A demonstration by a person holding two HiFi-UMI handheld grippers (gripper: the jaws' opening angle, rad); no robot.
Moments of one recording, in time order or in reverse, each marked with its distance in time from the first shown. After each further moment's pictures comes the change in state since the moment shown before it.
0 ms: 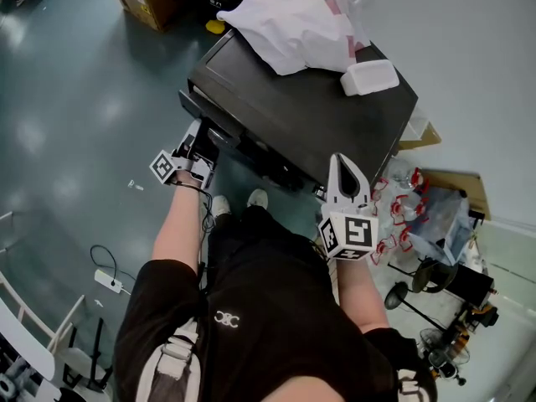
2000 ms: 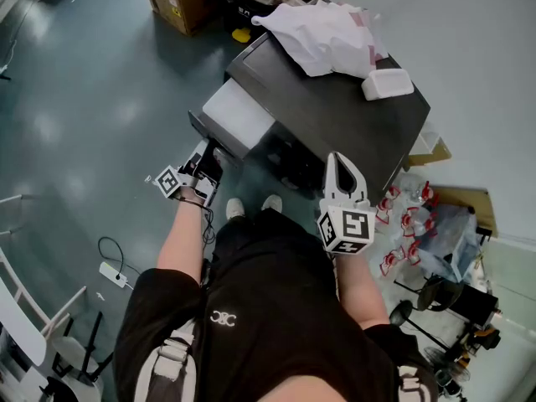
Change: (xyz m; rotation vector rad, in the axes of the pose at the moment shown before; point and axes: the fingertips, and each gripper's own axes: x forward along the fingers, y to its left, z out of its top) left arm -0.101 -0.040 0.007 0.040 0.017 0.048; right arm -0.015 0.067 0.000 0.007 -0.035 0.072
